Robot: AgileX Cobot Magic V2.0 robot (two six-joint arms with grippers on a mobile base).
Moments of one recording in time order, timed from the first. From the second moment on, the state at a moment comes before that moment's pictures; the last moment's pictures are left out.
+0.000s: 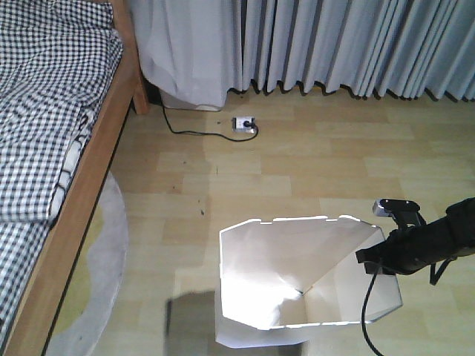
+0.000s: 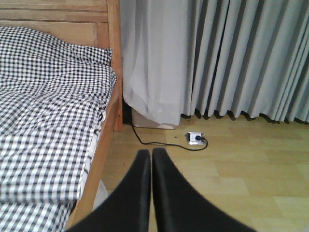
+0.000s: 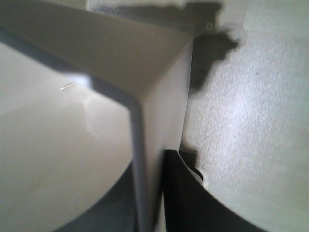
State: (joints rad) left arm 0.01 -0.02 0.03 -0.03 0.27 -0.05; right arm -0.20 2.22 -0.76 1.32 0.38 -1.58
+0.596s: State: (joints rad) left arm 0.01 -0.02 0.03 -0.03 0.27 -0.05; right arm -0.20 2.22 -0.76 1.32 0.38 -1.58
